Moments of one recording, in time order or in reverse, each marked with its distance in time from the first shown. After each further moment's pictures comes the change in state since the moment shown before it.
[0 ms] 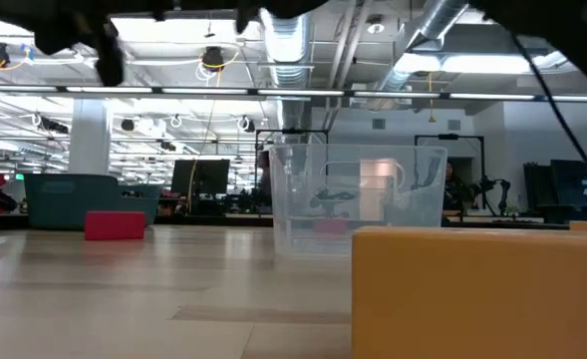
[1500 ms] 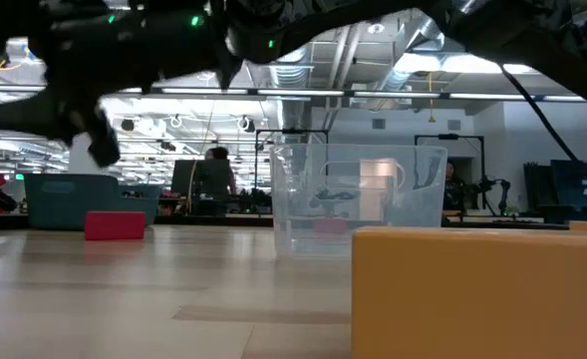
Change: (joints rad) left arm 0.000 0.023 -0.001 -0.089 -0.071 0.017; right arm -0.025 0.171 0.155 -0.148 -0.070 0.155
